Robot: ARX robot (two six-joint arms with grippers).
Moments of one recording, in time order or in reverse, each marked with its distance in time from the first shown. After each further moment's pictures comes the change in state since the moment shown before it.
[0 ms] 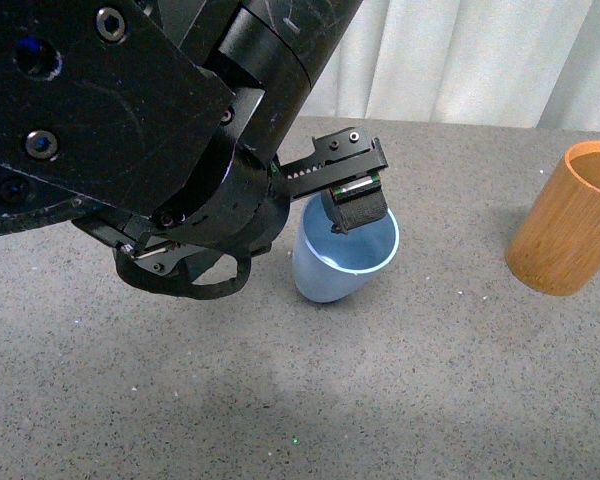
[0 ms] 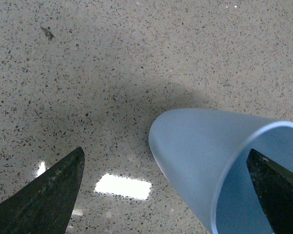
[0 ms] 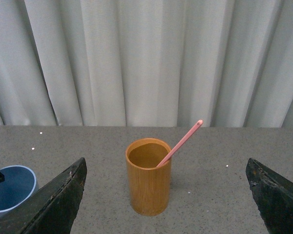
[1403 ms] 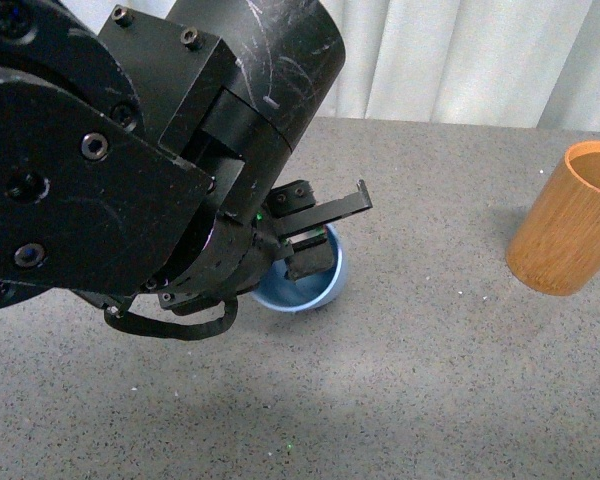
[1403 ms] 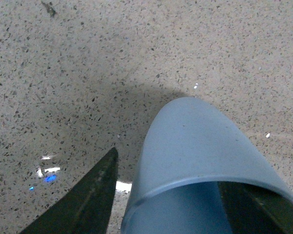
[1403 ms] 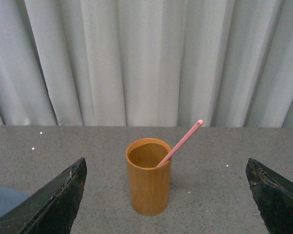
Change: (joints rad) left arm -0.010 0.020 -0.046 0.049 0.008 -0.005; right arm 0.000 0.000 0.000 0.000 0.000 0.000
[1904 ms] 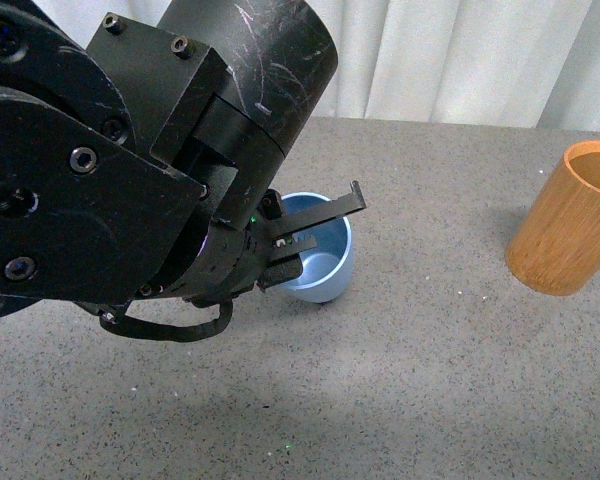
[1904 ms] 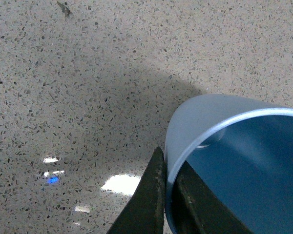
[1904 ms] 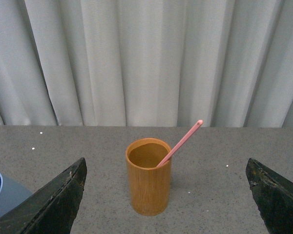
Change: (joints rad) left arm 0.008 0.000 -0.037 0.035 -0.017 -0.002; right arm 0.000 0.000 0.000 0.000 0.000 0.000
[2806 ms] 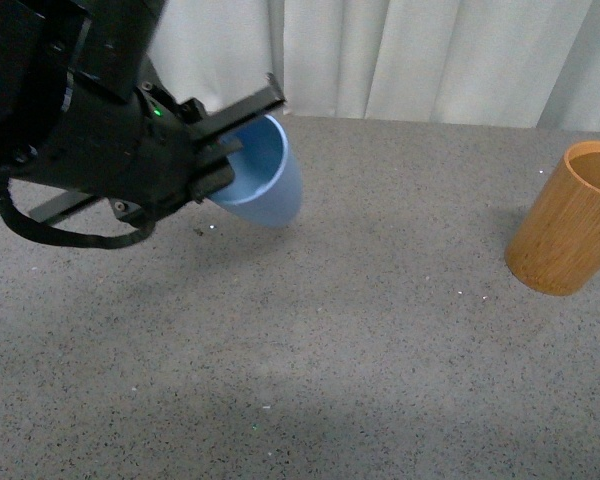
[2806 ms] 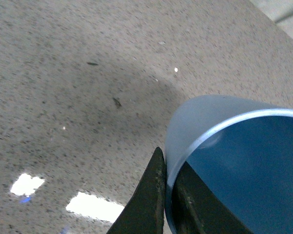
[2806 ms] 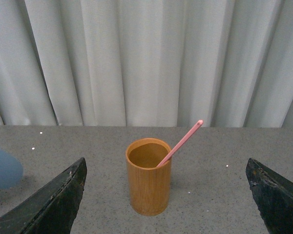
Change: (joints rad) left arm 0.138 -0.084 0.012 0.010 0.040 0.031; right arm 0.000 0.000 0.000 0.000 0.000 0.000
